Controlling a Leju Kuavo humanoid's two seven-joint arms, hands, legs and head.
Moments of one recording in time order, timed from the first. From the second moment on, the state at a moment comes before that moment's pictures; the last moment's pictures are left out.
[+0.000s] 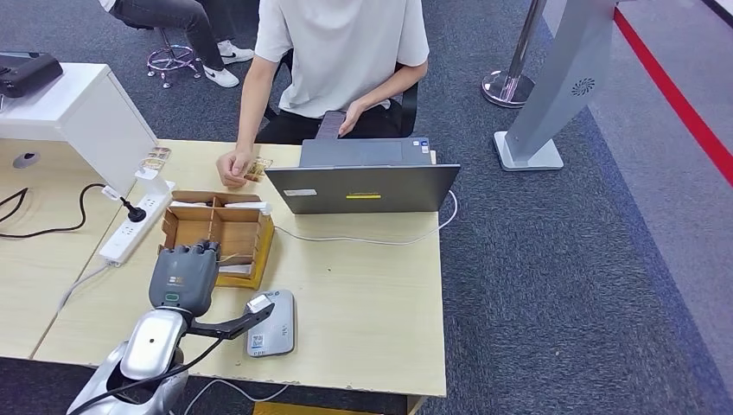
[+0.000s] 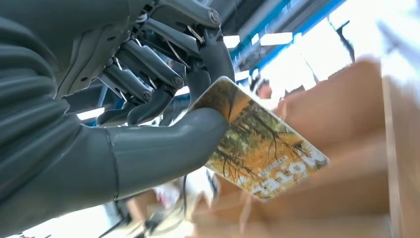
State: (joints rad) left arm -0.09 0.23 -0.32 -1.60 -1.57 0.16 0.34; right arm -0.06 0.29 -0.83 -0.28 1.57 -0.13 0.04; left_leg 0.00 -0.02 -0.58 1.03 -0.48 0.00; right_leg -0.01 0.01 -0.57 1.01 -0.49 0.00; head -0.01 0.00
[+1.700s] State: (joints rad) left arm -0.59 0.19 -0.35 -1.28 -1.54 0.23 0.17; right arm -0.07 0.27 -0.82 -0.27 1.56 -0.13 0.04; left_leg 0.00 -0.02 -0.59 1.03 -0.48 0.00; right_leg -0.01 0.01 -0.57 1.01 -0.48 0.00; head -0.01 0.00
